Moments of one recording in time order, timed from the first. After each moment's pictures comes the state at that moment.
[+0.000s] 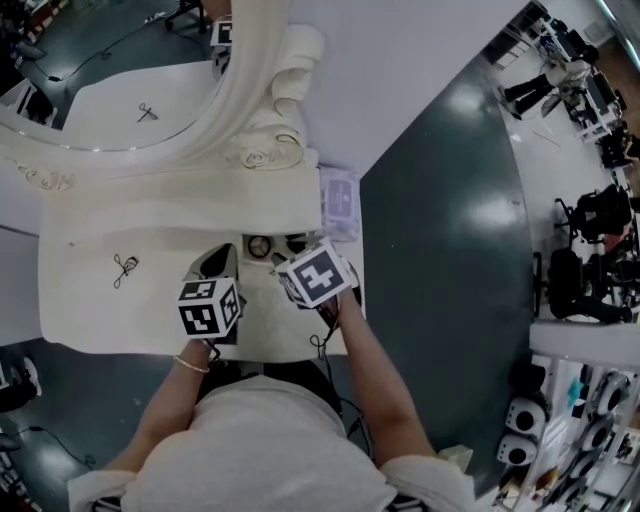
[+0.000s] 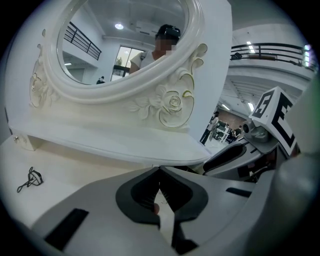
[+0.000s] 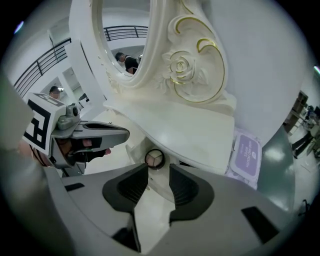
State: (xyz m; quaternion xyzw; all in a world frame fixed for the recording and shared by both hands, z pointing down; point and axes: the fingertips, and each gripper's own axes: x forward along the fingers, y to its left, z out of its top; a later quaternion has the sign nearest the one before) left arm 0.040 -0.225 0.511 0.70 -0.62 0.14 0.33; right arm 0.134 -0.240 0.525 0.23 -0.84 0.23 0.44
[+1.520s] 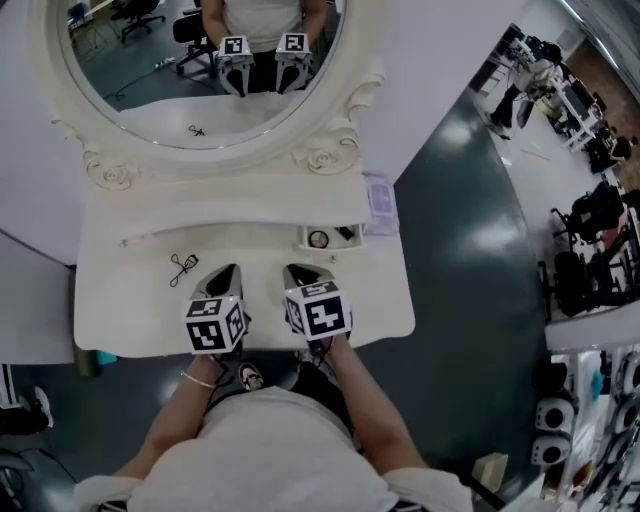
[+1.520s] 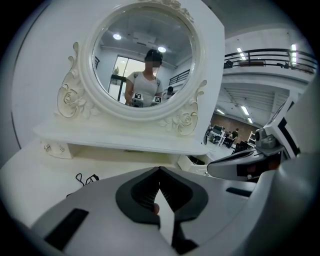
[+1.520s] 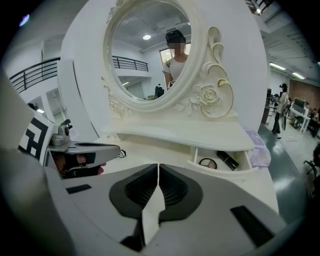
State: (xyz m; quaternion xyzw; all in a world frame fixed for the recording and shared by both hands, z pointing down) left arm -0.083 -0.113 0.480 0.72 -0.62 0.12 0.28; right arm 0.025 -0.131 0.489 0.38 -0.84 0.24 0.29
